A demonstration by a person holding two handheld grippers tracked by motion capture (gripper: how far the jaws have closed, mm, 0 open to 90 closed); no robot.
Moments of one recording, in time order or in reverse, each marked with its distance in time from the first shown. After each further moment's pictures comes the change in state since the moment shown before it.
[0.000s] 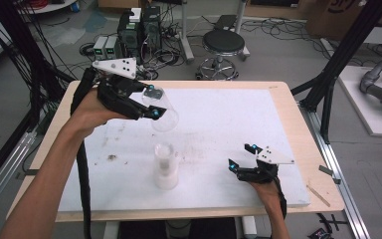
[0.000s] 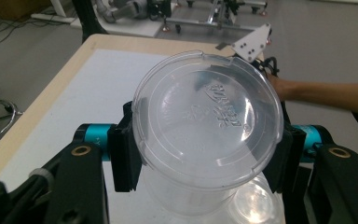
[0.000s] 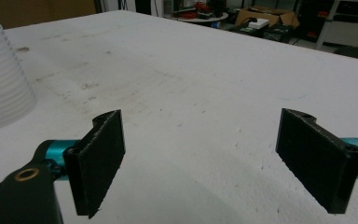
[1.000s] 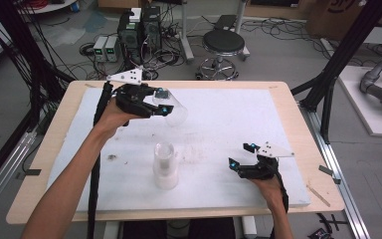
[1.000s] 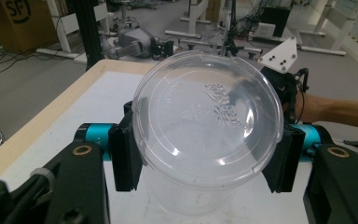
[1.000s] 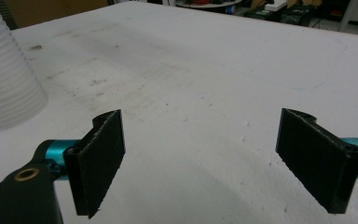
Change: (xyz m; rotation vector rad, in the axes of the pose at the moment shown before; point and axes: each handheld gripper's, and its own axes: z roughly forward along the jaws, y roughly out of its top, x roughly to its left) left arm 0.055 -0.066 0.054 -0.207 -0.034 -0.039; right arm -0.012 0.007 0.004 0.052 0.071 0.046
